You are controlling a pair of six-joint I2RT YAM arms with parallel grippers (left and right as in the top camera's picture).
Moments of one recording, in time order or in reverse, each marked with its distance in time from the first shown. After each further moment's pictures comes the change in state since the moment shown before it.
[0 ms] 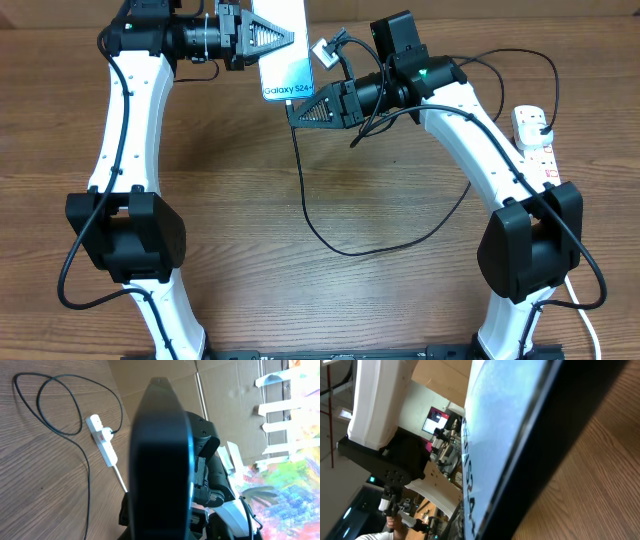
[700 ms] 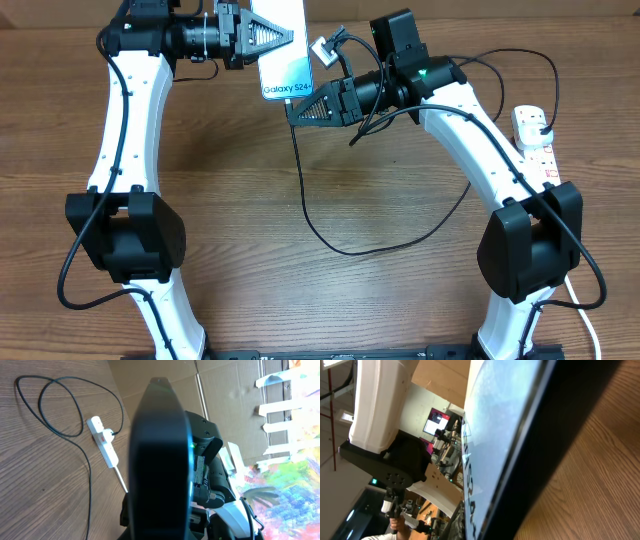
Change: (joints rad) left arm 0.001 0.000 0.000 0.007 -0.003 0.000; right arm 0.000 0.000 0.000 0.039 0.003 0.056
